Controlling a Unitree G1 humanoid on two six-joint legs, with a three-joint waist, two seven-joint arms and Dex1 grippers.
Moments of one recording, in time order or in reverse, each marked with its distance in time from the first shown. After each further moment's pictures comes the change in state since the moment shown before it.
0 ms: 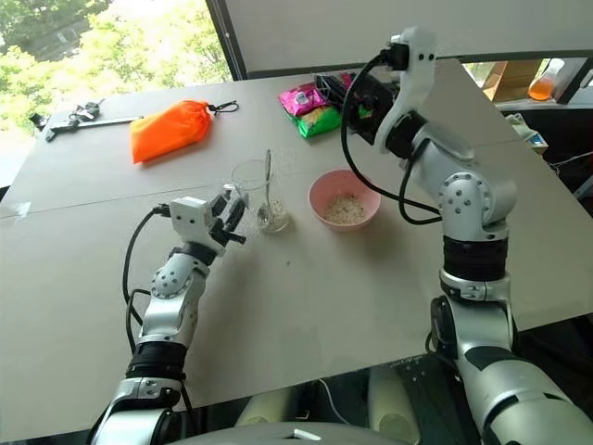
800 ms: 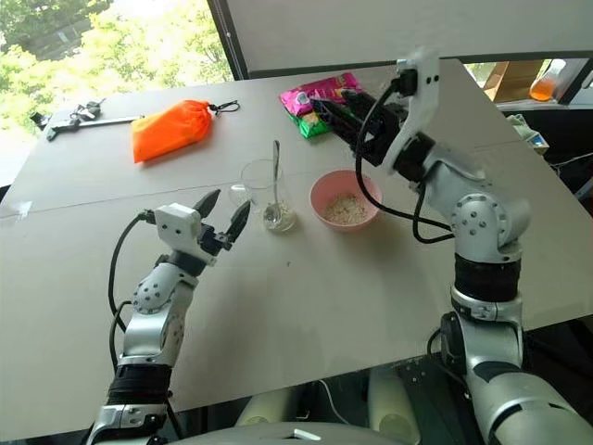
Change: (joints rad) left arm 0.167 0.050 0.004 -0.307 -0.065 0.075 -0.067; right arm 0.136 -0.055 -0.017 -0.159 0.144 0.054 0.133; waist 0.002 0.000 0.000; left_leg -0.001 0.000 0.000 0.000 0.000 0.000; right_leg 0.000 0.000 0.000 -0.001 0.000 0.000
